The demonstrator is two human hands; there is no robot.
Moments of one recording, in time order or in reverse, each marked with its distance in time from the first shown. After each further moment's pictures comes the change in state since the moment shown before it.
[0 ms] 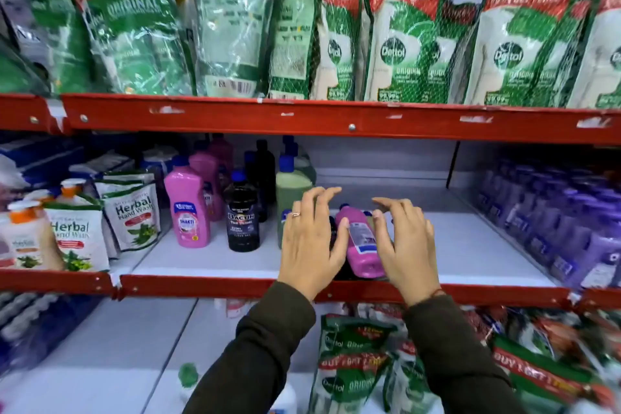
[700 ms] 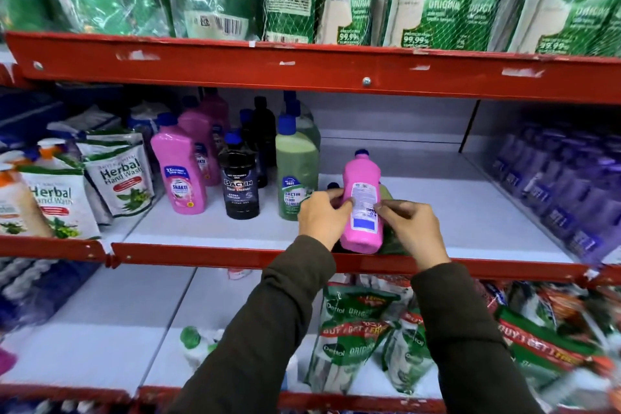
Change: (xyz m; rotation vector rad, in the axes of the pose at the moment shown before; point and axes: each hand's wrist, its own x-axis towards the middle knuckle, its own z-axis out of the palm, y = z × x) left_hand 0.018 -0.016 0.058 -0.493 -0.428 -0.744; right_hand 0.005 0.043 0.044 0.505 -0.366 0.768
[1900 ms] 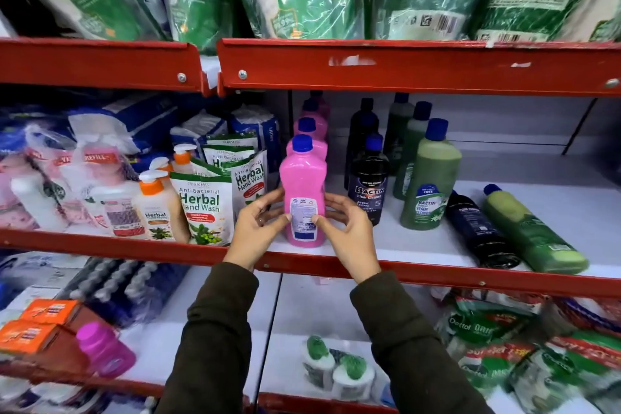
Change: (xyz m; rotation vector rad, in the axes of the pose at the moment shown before) left_hand 0.028 -0.181 -0.301 -0.369 0.044 0.075; right_hand -0.090 -0.089 0.312 0.285 -0.270 -0.267
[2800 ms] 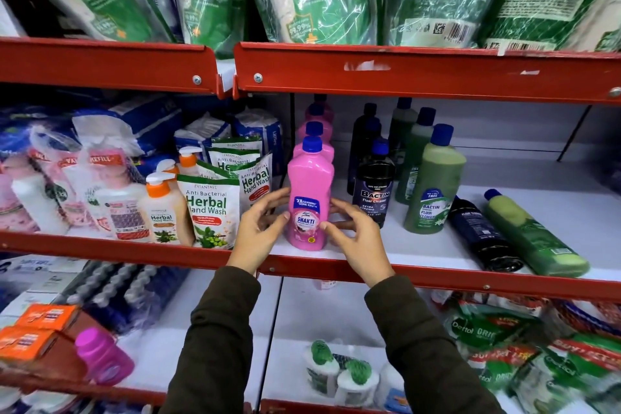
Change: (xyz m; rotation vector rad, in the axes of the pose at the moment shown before) left_hand 0.002 -0.007 -0.010 -0.034 -0.034 0.130; right_hand 0.001 0.010 -0.007 -0.126 -0.082 -0.084
